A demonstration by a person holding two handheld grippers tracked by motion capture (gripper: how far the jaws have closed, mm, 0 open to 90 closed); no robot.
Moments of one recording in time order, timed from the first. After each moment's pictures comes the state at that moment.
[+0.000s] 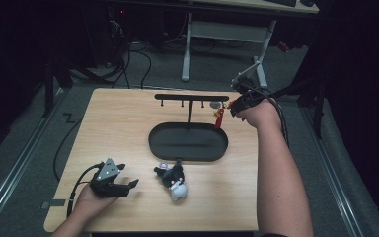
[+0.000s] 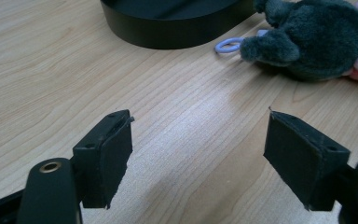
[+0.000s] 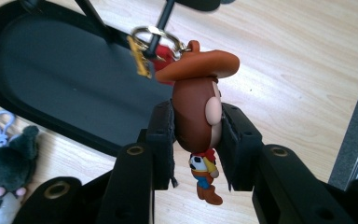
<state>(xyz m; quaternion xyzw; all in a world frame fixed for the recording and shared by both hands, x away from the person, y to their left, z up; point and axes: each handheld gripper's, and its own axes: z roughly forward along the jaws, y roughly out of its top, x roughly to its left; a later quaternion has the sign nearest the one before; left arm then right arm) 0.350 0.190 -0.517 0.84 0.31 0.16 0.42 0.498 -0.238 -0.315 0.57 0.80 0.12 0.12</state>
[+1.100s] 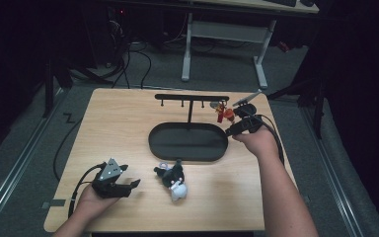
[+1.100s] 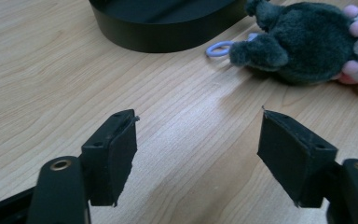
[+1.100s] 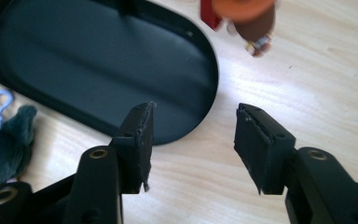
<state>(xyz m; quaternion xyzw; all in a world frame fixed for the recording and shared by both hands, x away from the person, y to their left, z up) 0.348 0.183 -0.514 0.84 0.30 0.16 0.42 0.455 -0.245 -0.373 0.57 0.80 0.18 0.11</state>
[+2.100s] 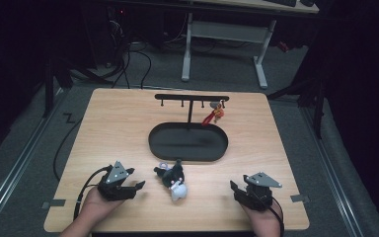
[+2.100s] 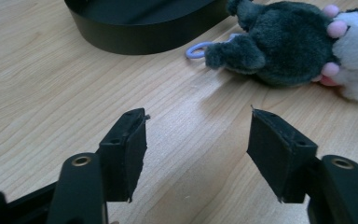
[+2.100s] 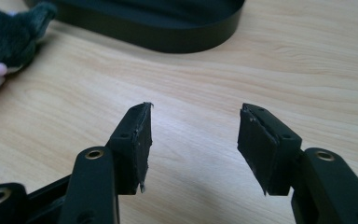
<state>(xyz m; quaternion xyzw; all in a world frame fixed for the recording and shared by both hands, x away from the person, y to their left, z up) 0.340 0.166 -0.515 0.85 0.30 0.15 0.41 0.277 -0.269 -0.494 0.52 0.74 0.34 0.26</state>
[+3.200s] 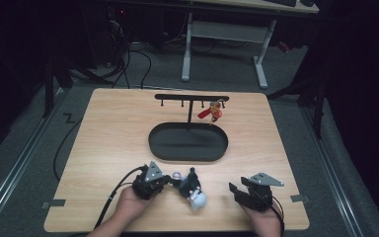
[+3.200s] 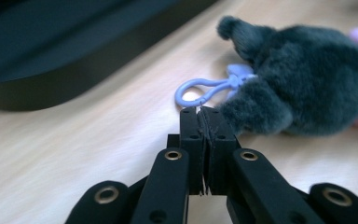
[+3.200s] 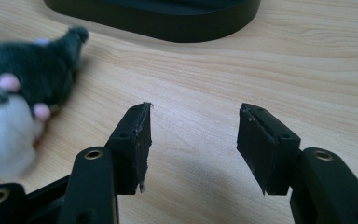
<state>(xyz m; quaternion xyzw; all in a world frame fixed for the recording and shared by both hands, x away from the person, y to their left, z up) 0.335 0.063 -0.521 0.86 0.28 0.12 0.40 0.281 -0.275 -0.503 0.52 0.74 0.36 0.21</state>
